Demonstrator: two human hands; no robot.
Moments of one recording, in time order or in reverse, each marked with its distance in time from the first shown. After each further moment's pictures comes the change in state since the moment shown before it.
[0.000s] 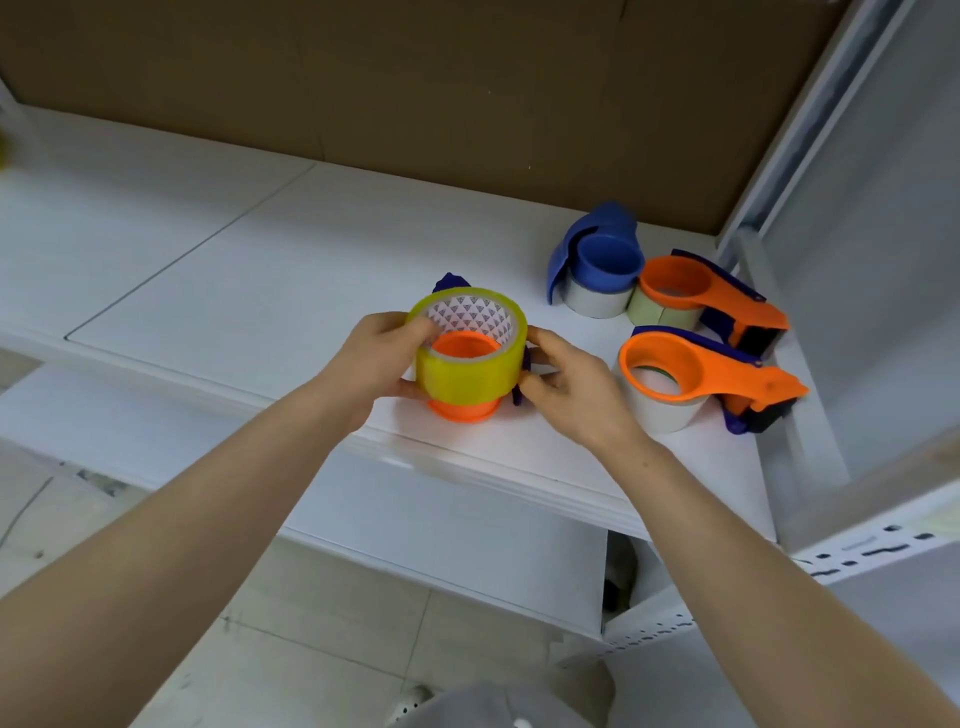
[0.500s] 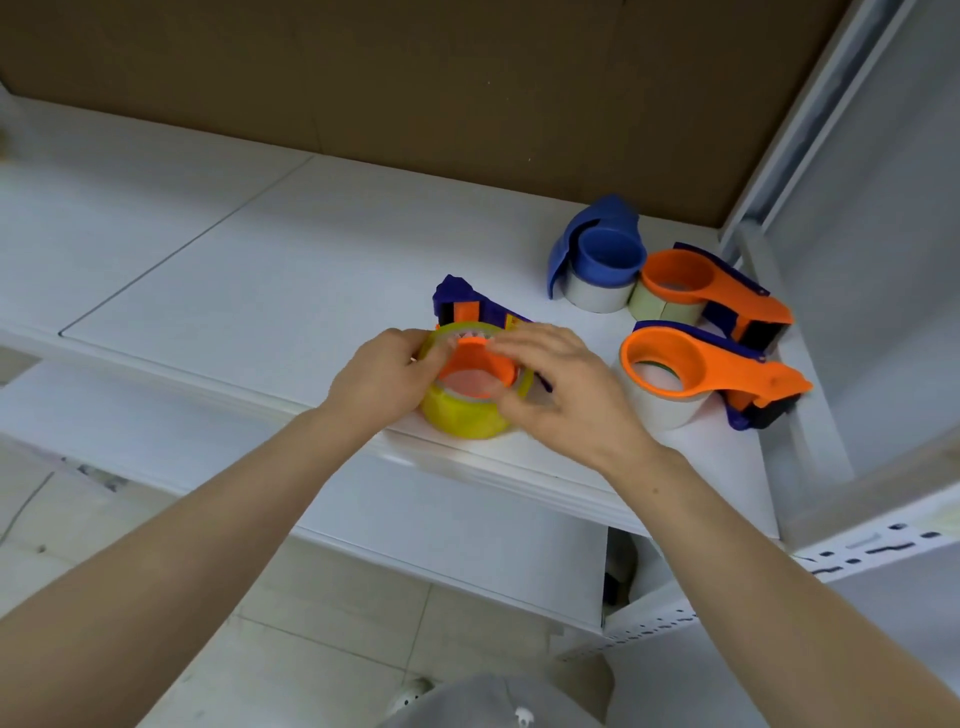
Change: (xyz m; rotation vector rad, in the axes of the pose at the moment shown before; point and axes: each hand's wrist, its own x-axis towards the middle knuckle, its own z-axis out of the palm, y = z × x) left_hand 0.008 -0.027 0.003 0.675 0.068 0.226; right_hand -0.016 -0.015 -0.003 -0.254 0.050 -0.338
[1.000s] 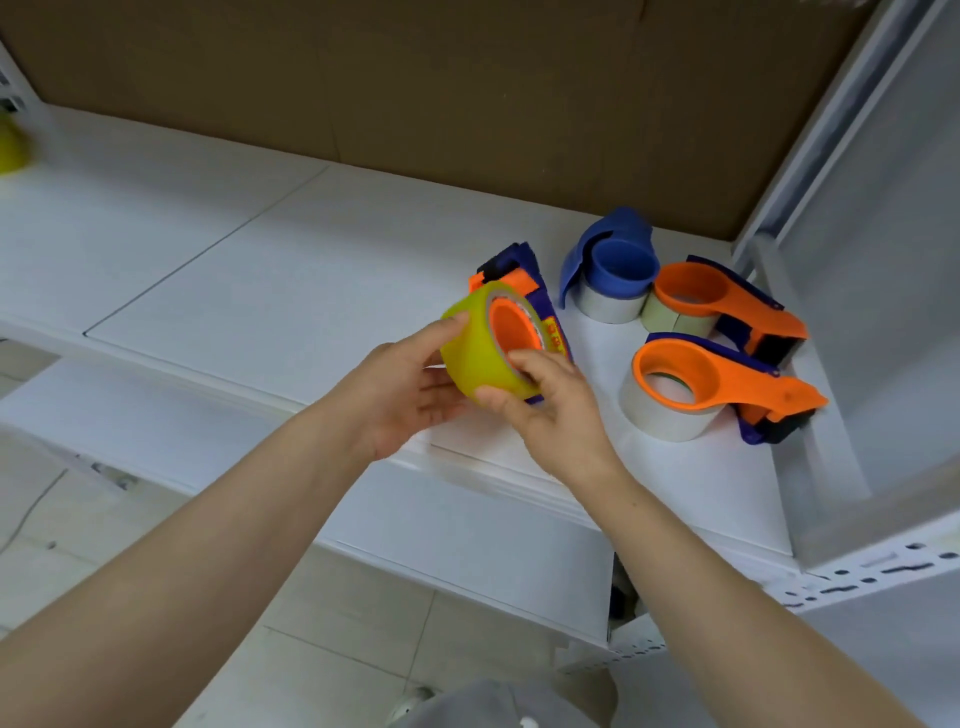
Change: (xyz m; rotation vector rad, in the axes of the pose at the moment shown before) left_hand -0.018 0.020 -0.014 -1.010 -0.260 -0.322; right_hand -0.001 -0.009 0.032 0.351 0.167 0.148
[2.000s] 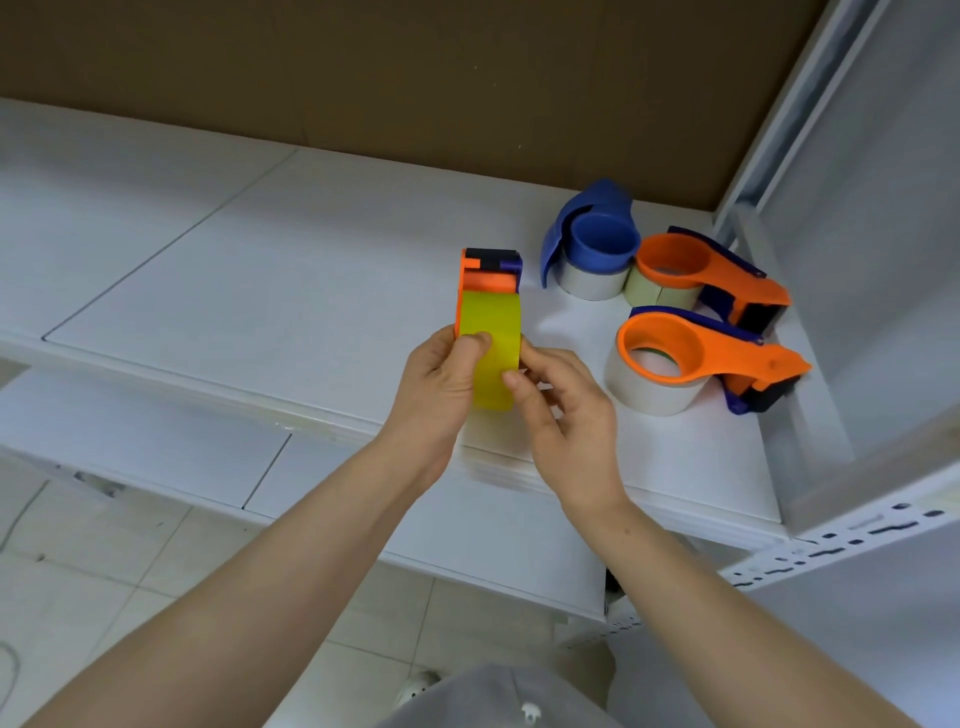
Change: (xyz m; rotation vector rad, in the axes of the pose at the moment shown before) left_hand -0.004 -0.029 0.049 -0.024 0.094 0.368; right_hand -0.027 0.007 -0.001 0.141 0.237 -0.003
